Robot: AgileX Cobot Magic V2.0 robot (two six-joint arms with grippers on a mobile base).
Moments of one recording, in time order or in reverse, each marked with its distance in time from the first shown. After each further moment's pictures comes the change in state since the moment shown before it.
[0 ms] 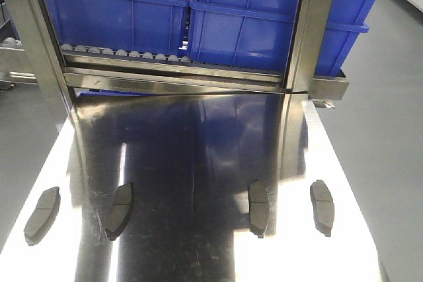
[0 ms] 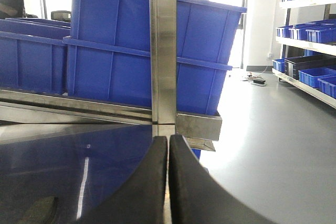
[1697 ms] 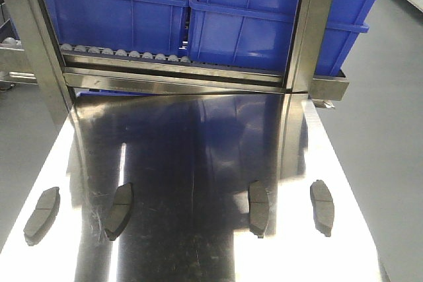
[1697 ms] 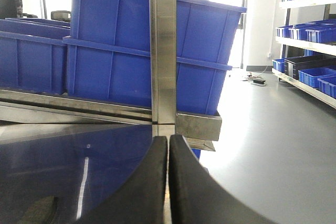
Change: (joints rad) left arm 0.000 0.029 -0.181 0.001 -0.074 0.000; right arm 0.000 0.000 0.000 0.000 0.000 0.000
